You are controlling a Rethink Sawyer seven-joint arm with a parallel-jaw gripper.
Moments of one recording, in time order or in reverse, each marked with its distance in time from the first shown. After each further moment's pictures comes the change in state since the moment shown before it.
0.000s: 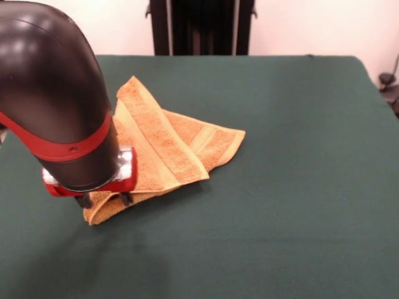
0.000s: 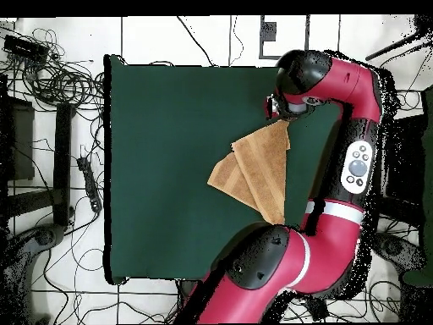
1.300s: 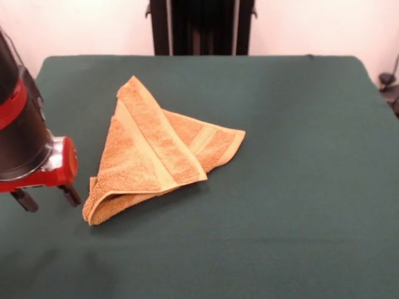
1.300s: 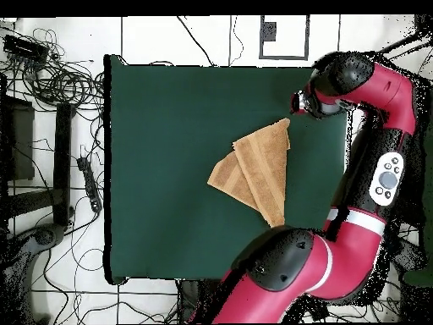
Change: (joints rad) arm -0.069 0.000 0.005 -0.049 0.061 -0.037 -0.130
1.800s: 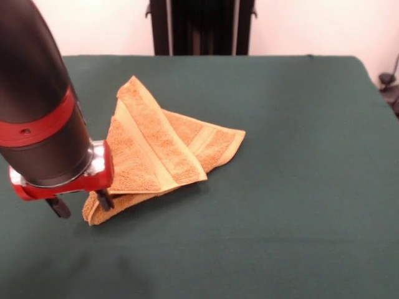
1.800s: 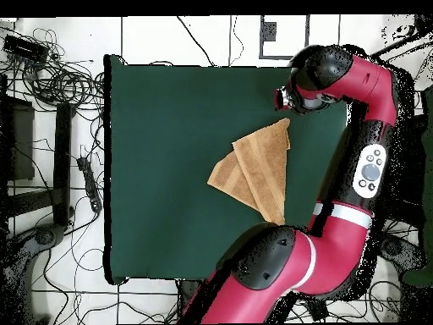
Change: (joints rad) arm 0.053 0.000 -0.005 0.001 0.008 0.000 0.000
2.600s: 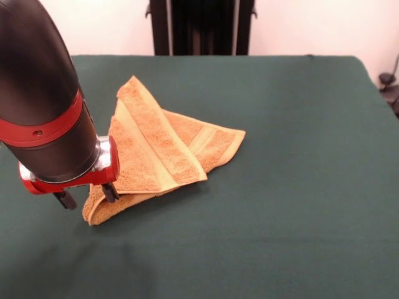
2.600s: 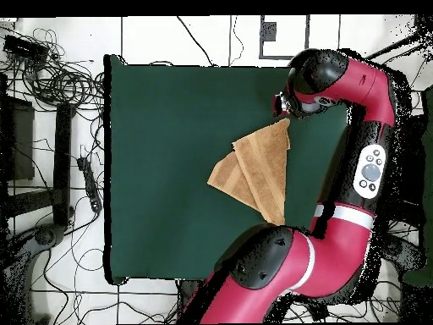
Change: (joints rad) arm 0.005 -0.005 -0.074 0.048 0.051 0.000 0.000
